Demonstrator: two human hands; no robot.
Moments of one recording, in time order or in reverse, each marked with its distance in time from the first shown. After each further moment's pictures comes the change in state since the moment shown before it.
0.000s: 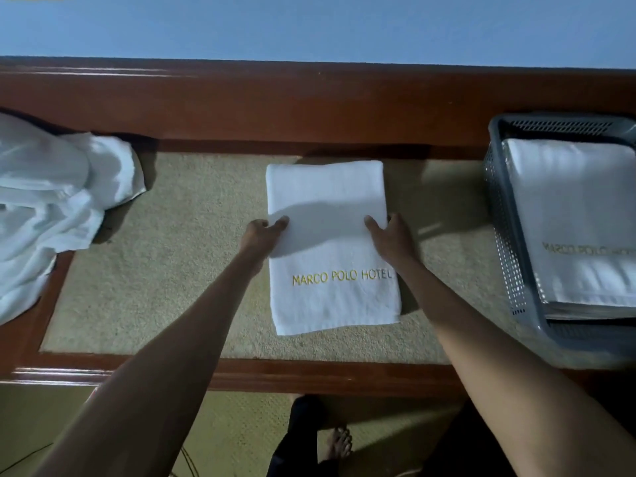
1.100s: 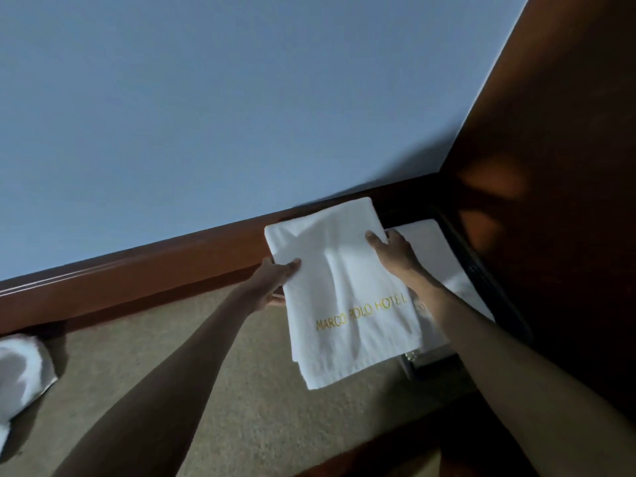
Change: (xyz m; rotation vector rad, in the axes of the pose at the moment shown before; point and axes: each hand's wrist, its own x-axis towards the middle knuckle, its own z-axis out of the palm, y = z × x) left_hand -0.080 0.254 0.117 0.037 -0.648 0.143; right_hand 0.038 -0.055 -0.289 0.069 0.194 0.086
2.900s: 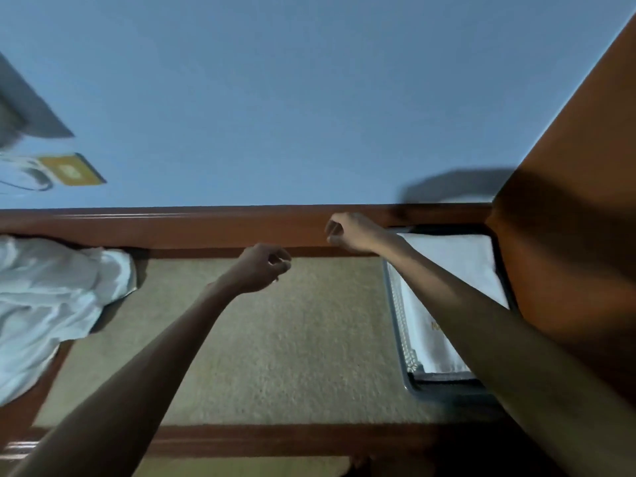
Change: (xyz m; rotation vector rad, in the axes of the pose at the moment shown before) left_hand -0.142 0.016 -0.018 0.709 0.330 0.272; right_hand -0.048 -0.130 0.019 -0.526 -0.527 -0.688
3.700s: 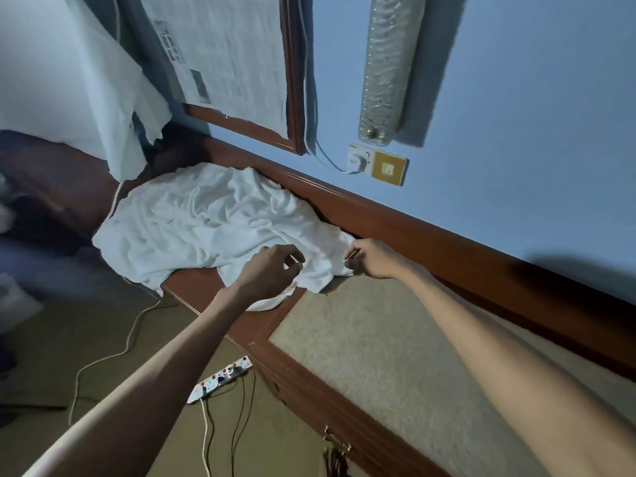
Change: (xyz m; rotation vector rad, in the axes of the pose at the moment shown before) left_hand -0.331 -0.333 -0.232 0.031 0.511 -0.408; right_hand 0.091 -0.460 0.272 0.035 -0.341 -0.397
